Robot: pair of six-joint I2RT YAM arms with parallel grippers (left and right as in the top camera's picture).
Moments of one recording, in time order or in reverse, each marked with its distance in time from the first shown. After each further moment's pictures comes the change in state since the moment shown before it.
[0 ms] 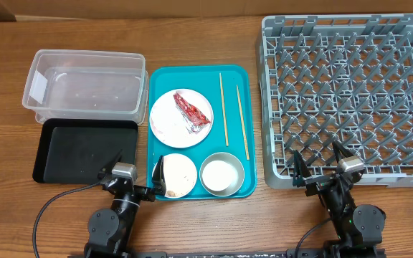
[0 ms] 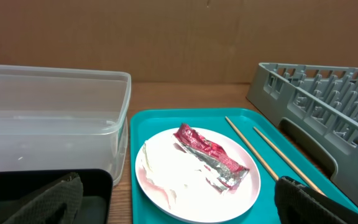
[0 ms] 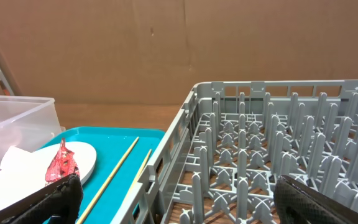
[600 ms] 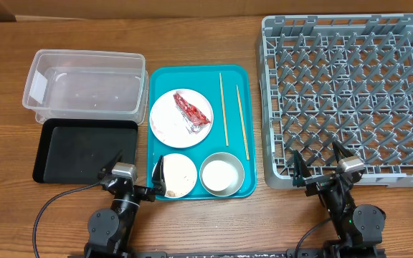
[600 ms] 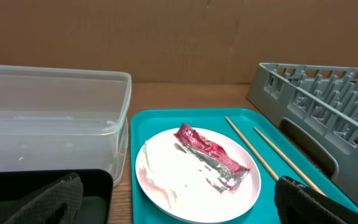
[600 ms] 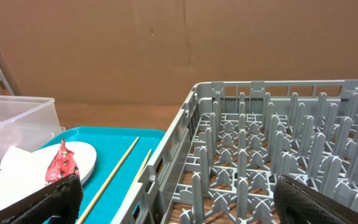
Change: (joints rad) left arm 0.000 0.000 0.000 0.001 -0.002 0.001; right arm 0.000 0.000 0.000 0.000 0.000 0.000
